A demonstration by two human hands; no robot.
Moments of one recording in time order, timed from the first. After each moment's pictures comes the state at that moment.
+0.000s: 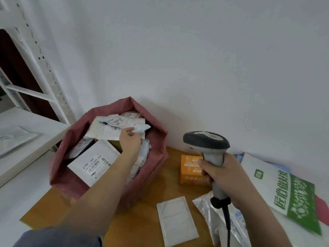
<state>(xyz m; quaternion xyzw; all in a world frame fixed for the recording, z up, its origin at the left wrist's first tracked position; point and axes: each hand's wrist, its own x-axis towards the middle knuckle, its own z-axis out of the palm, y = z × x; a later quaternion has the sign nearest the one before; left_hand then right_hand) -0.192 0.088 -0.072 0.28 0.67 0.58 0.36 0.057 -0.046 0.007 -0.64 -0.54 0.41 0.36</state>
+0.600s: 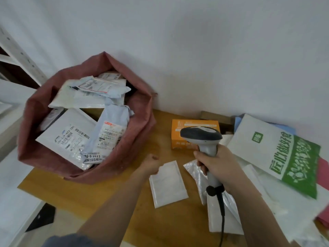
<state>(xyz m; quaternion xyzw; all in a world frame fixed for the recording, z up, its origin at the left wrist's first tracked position) -0.094 0.016 -0.224 0.36 0.74 0.16 0.54 0.111 -0.031 -0.087 -0.67 -0.48 0.49 0.29</state>
